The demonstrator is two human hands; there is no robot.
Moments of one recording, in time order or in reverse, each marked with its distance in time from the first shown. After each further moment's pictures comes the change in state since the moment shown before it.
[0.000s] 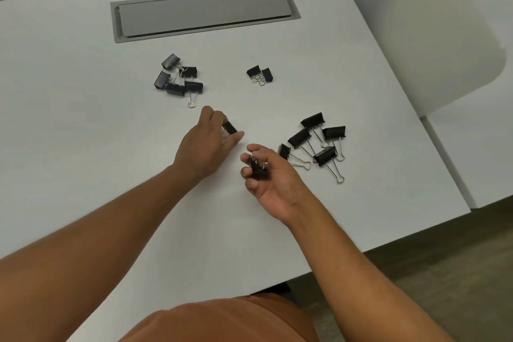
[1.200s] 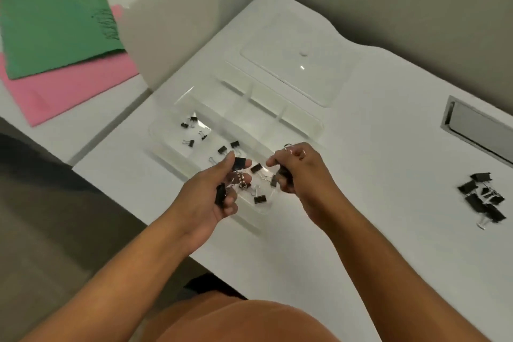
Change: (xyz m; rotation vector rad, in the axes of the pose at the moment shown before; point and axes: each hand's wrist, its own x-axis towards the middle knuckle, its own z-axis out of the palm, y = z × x) left_hand -0.371 -0.278 -0.294 -1.603 0.560 -0.873; right_hand 0.026 0.331 0.387 -1.290 -0.415 -0.098
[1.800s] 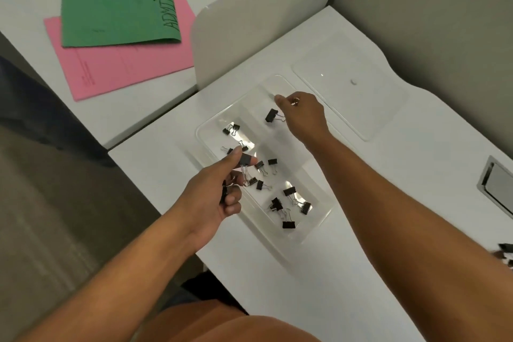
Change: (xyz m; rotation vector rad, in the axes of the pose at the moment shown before) left_hand 0.008 0.031 -0.060 -0.193 0.077 0.048; right_hand 0.157 -0.078 0.095 -0.614 0.082 -0.270
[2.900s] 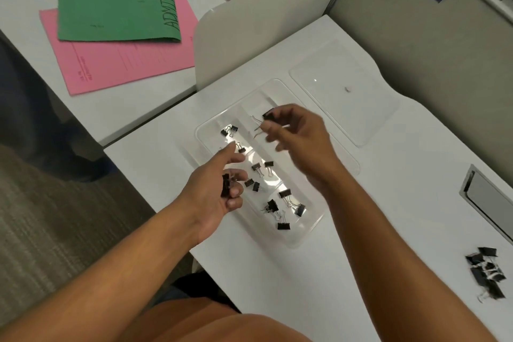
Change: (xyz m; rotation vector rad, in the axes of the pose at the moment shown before) left_hand 0.006 0.008 0.005 -0.117 0.111 -0.062; right_hand -0.076 -0.014 -0.016 0.351 -0.192 -0.197
